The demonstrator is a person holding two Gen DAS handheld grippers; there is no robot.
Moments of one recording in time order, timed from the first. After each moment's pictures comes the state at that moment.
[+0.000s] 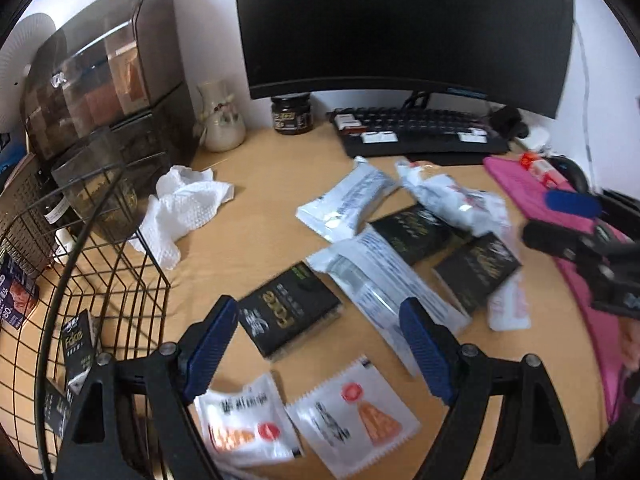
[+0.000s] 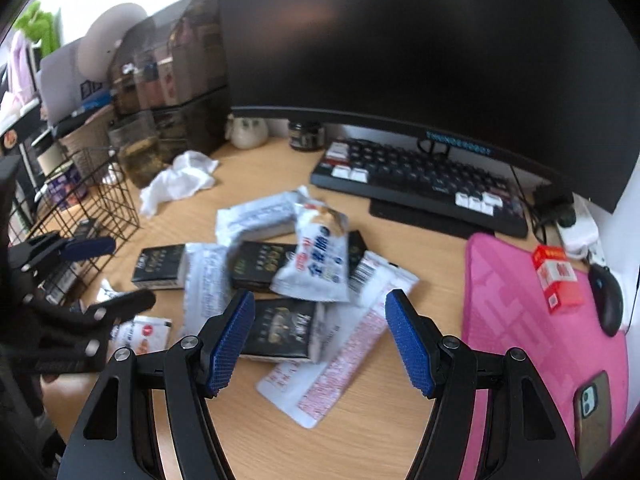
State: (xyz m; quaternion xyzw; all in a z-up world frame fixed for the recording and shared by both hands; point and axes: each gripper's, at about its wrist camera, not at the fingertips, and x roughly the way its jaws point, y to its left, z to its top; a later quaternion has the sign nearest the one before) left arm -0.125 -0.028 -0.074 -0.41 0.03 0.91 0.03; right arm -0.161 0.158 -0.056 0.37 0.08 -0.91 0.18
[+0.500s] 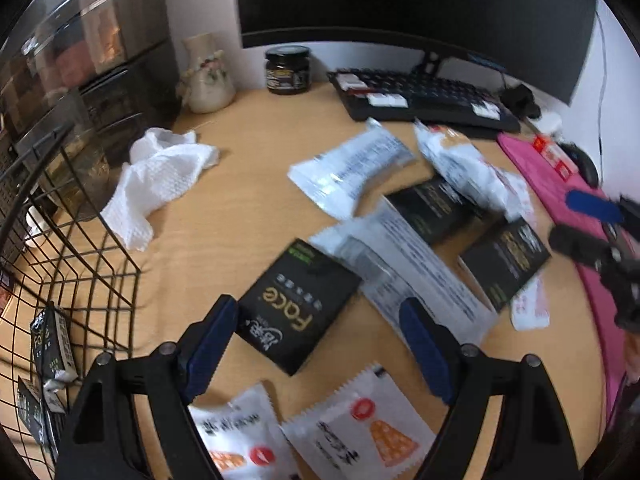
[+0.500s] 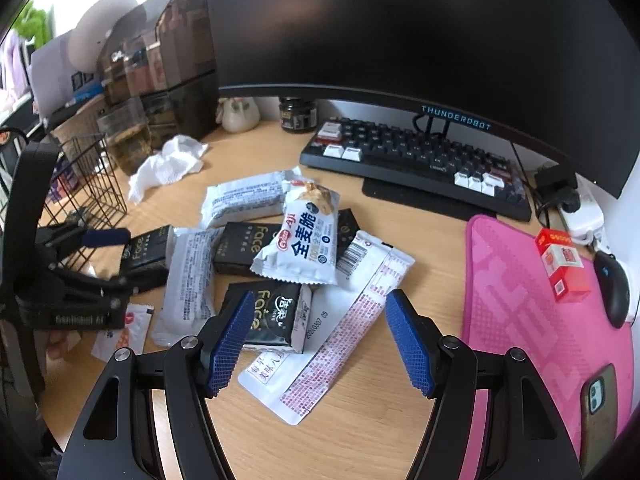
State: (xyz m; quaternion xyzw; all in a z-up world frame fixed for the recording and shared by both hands) left arm -0.144 -0.028 -0.098 -0.47 0.02 0.88 0.05; right arm -0.167 0.163 -0.071 0.39 0.08 -0.90 0.18
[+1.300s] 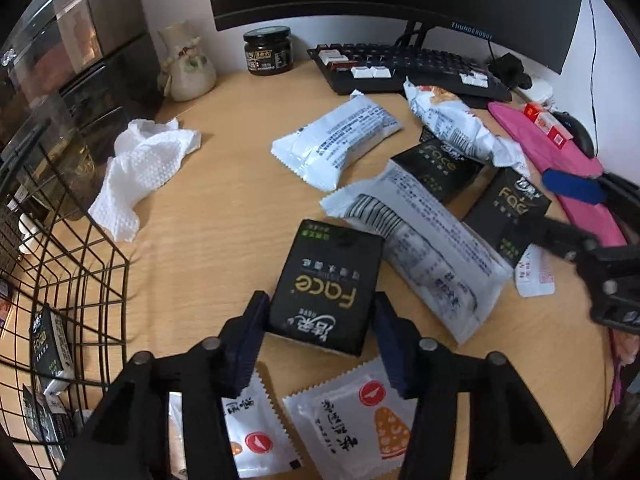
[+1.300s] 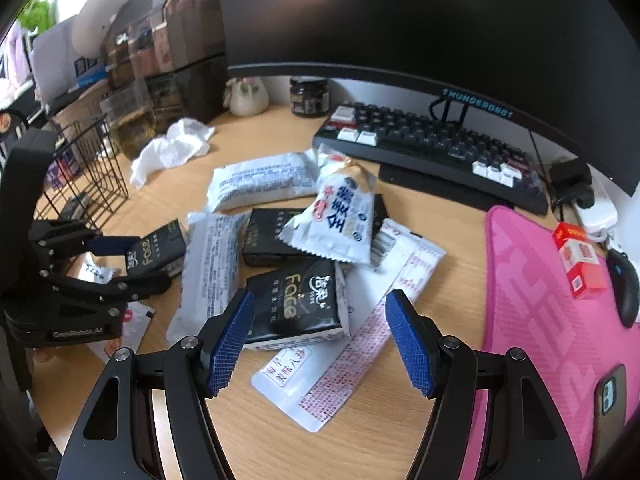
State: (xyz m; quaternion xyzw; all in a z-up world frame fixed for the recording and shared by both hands) left arm -0.145 -0.027 -0.104 -0.49 0.04 0.87 0.07; right arm -0.171 0.147 -0.094 0.41 0.09 -0.89 0.19
